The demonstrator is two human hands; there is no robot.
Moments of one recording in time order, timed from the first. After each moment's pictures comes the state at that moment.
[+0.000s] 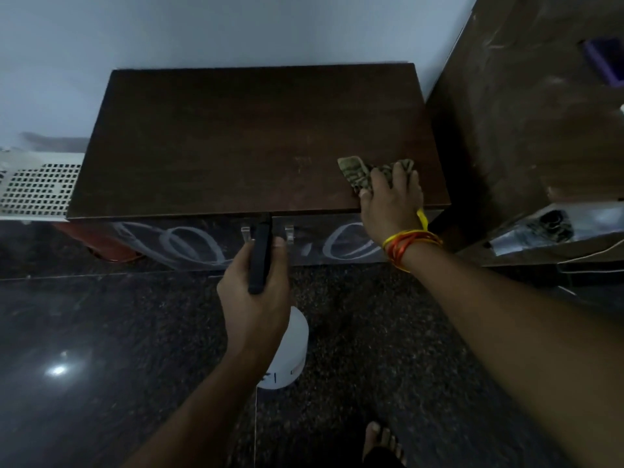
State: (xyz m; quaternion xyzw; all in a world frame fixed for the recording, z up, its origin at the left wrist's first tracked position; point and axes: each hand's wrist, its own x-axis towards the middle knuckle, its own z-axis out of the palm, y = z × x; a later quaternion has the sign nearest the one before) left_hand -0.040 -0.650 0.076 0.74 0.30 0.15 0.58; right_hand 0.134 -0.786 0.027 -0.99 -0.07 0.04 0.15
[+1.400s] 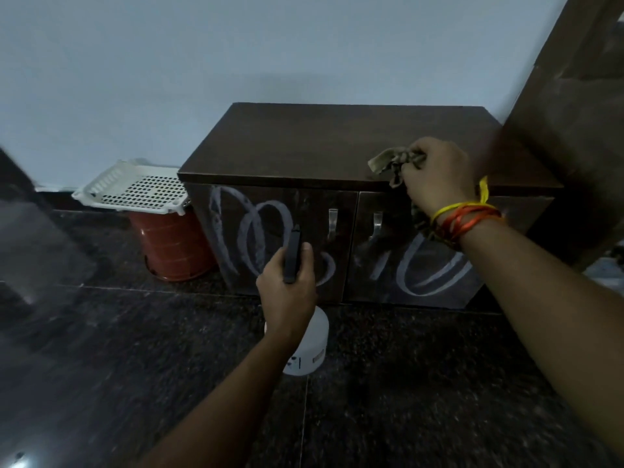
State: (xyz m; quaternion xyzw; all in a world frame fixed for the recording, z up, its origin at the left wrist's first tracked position) left_hand -0.095 -0.560 -0.085 0.72 0.23 0.32 0.57; right_hand 0.063 -0.700 0.032 -0.93 -0.14 -0.18 0.29
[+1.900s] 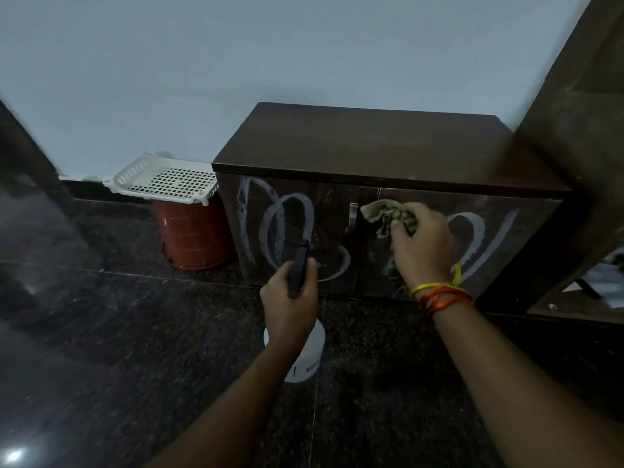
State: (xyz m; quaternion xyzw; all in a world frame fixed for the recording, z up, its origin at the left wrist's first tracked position) left_hand -0.141 -0.542 -0.103 0.73 0.24 0.32 0.55; right_hand -0.026 -0.678 -0.038 -0.90 -0.09 -0.19 0.38
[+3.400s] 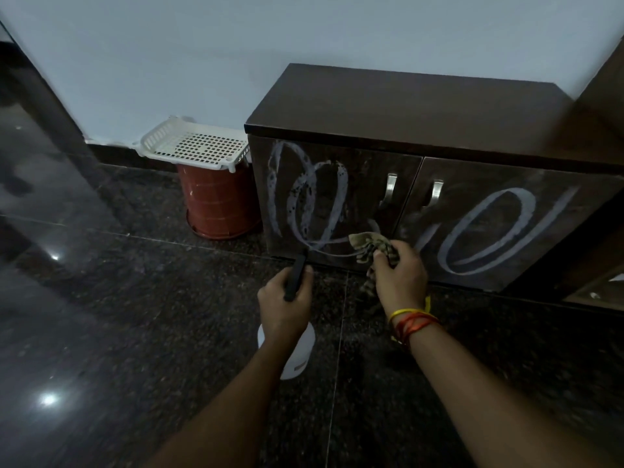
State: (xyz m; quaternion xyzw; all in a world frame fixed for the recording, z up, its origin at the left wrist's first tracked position) left_hand -0.178 -0.495 -0.176 0.75 0.29 0.27 0.53; right_hand -0.078 -0.627 -0.130 -0.88 -0.02 -0.03 0.47
